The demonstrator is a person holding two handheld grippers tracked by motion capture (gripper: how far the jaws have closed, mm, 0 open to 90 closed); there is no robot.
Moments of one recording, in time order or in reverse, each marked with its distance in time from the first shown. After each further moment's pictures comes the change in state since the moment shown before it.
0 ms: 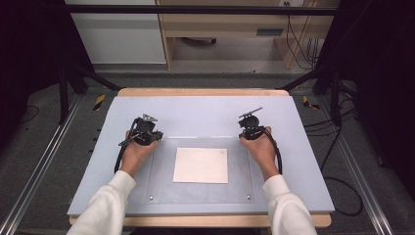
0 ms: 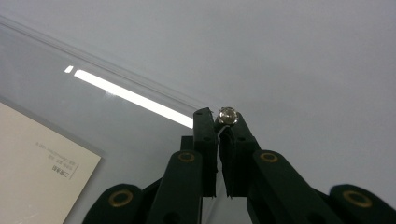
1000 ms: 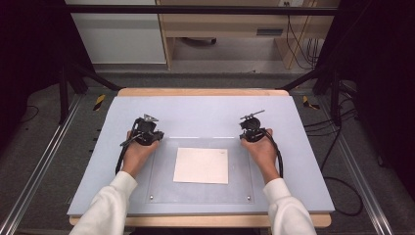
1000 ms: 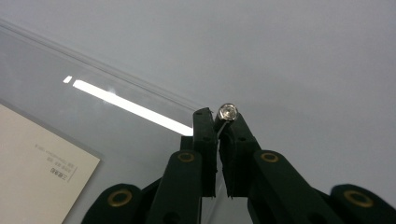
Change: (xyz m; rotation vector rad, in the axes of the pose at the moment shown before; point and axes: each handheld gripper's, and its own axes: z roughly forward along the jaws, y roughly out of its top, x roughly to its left) left arm -0.003 0.000 0.002 -0.013 0.013 -0.004; right arm -0.001 -0.008 0.000 -0.045 -0.008 -0.001
